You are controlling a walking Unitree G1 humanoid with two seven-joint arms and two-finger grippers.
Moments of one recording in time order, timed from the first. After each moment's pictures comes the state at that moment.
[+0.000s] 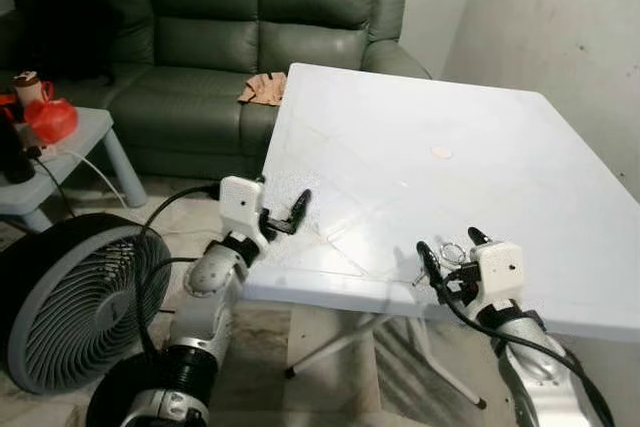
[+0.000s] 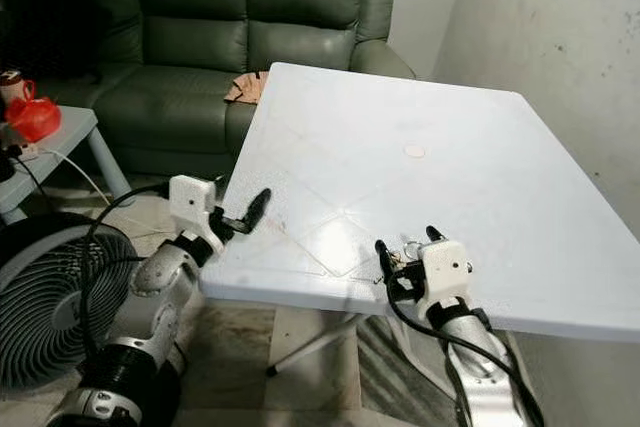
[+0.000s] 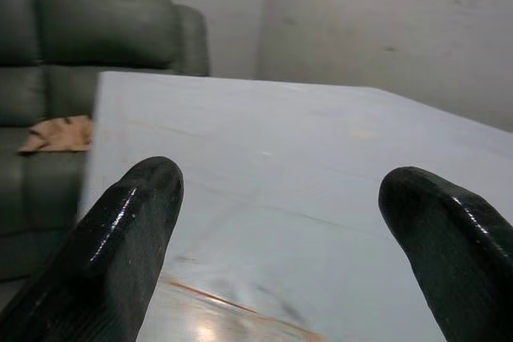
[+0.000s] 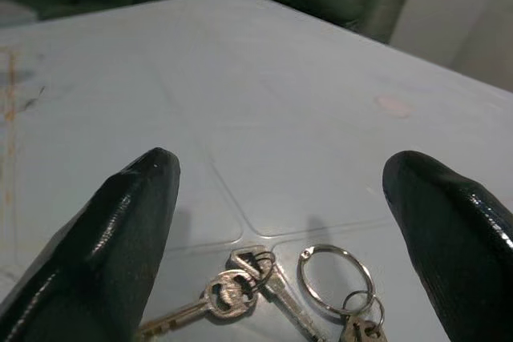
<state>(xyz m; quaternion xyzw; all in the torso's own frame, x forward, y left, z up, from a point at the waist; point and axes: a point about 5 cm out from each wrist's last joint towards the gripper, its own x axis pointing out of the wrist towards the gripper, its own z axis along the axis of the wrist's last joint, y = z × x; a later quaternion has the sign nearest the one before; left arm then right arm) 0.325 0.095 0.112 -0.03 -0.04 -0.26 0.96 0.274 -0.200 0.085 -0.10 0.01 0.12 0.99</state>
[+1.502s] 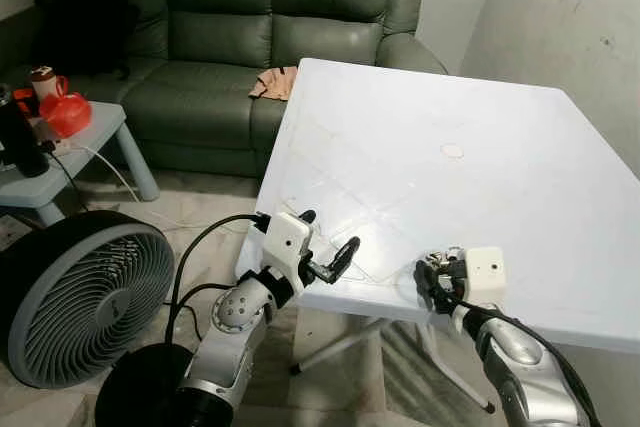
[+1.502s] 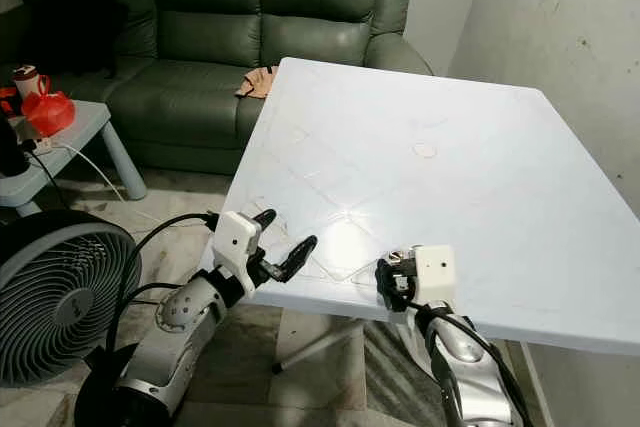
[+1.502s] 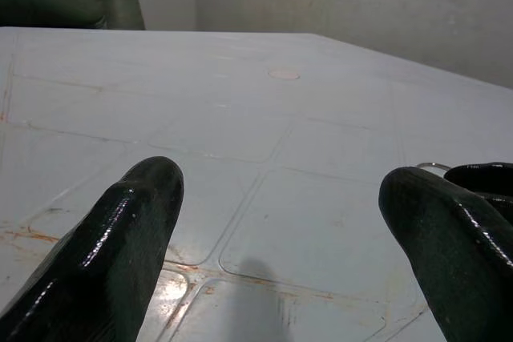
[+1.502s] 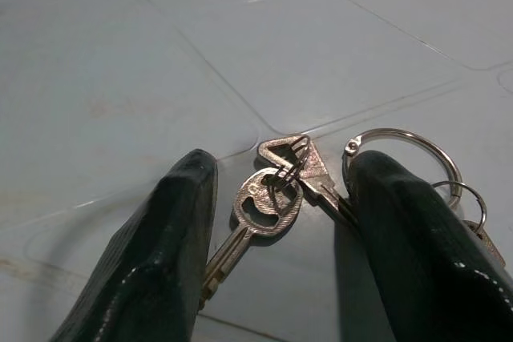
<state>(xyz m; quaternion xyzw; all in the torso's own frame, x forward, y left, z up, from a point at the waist) 0.294 0.067 0.098 -0.01 -0.01 -0.34 0.94 0.277 -0.190 0.061 0.01 0.14 0.07 0.99</state>
